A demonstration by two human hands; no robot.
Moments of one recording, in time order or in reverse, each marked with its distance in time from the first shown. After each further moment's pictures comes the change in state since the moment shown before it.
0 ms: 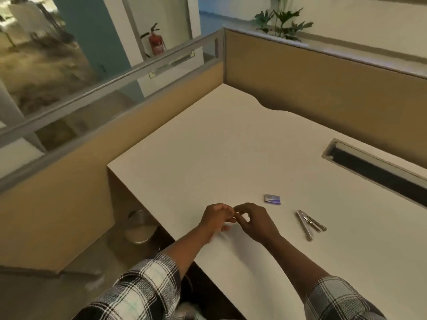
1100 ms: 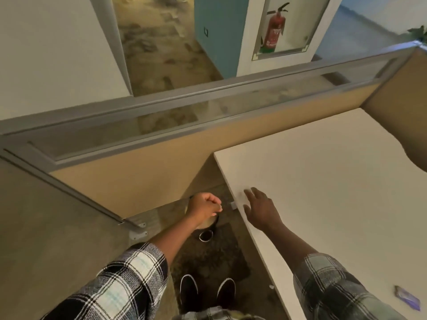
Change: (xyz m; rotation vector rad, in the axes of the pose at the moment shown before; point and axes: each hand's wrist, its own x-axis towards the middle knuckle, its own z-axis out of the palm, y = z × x) left_hand -0.003 -0.008 -0.372 -0.060 0.477 0.010; right_hand 0.202 -0.210 0.225 -0.559 -0.395 -0.230
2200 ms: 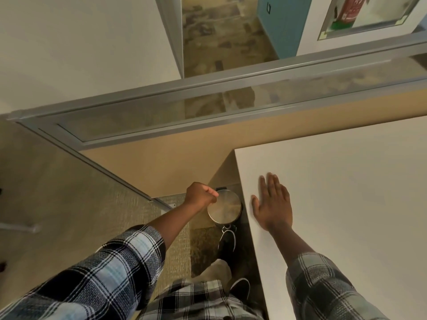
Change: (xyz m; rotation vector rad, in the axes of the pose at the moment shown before) left_hand 0.037 0.008 -0.002 0.226 0.342 -0.126; right_hand 0.071 0.035 0.032 -0.088 0.140 -0.137
